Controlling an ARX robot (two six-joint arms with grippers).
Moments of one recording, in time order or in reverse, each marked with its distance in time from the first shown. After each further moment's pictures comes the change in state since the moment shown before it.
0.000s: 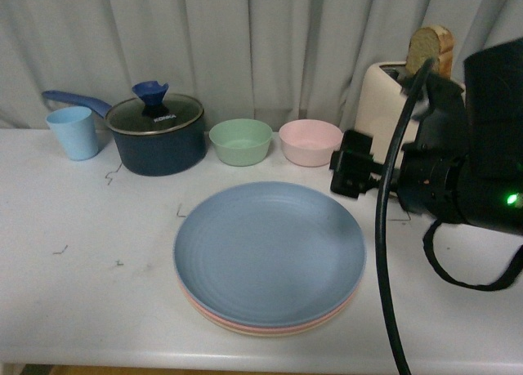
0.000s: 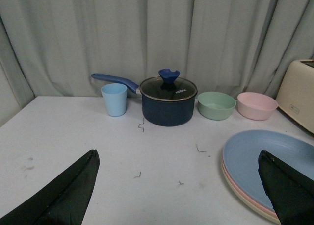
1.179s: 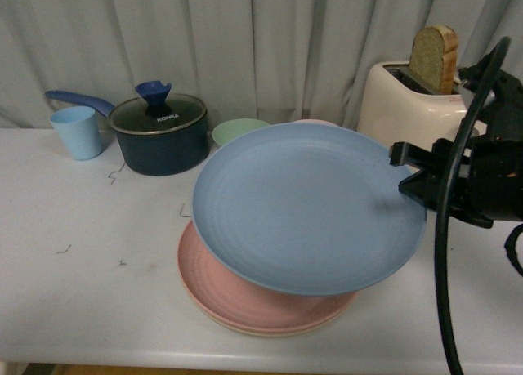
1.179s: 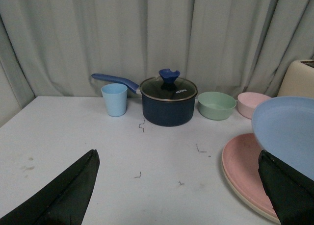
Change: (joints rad) left arm 0.000 0.000 0.000 0.000 0.000 0.000; right arm -0.092 -0.188 -0.052 -0.306 -0.176 0.019
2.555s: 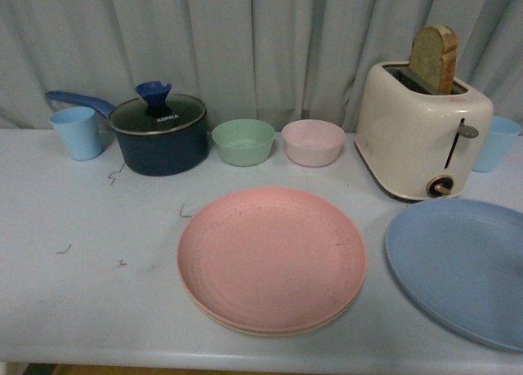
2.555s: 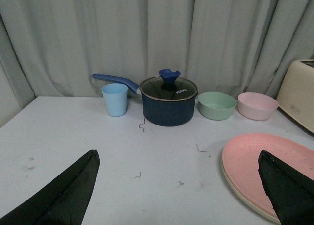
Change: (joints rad) left arm 0.000 0.000 0.000 0.000 0.000 0.000; right arm -0.517 0.204 0.013 -0.060 -0.034 -0.485
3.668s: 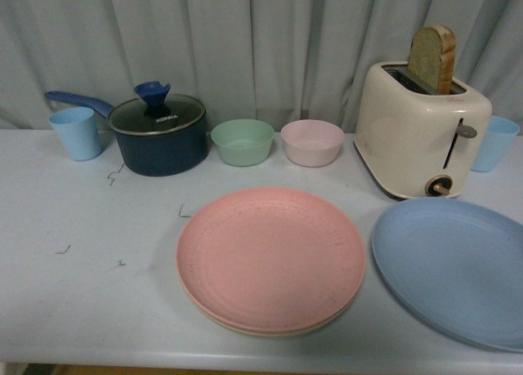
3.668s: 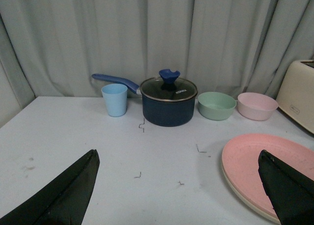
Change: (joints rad) left arm 0.000 0.000 0.000 0.000 0.000 0.000; right arm -0.025 -0.623 -0.247 -0.125 0.008 -0.054
